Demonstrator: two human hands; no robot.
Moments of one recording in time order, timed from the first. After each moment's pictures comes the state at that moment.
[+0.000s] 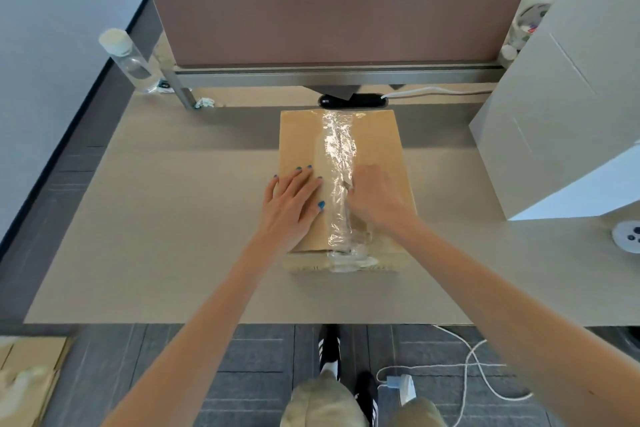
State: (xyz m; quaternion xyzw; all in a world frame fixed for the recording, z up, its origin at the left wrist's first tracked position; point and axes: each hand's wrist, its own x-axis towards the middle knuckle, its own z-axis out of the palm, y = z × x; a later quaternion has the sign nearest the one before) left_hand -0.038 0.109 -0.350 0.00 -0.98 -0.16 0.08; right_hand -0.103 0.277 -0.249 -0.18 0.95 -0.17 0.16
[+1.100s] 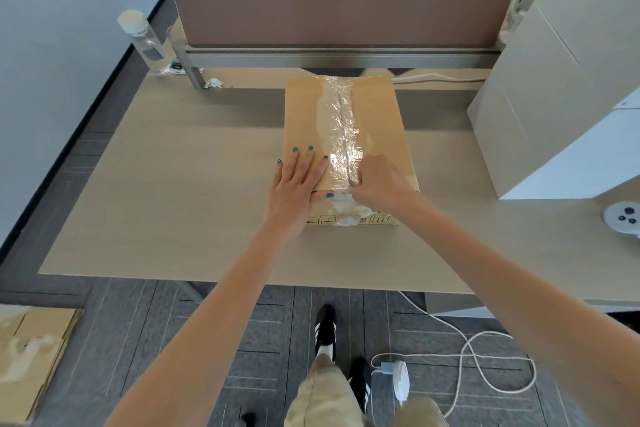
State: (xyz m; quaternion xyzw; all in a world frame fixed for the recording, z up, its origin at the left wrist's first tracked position) left_hand -0.005 0.148 -0.360 0.02 -1.00 -0.05 0.03; right_hand -0.062 0.321 -0.250 -0.20 0.95 -0.16 0.20
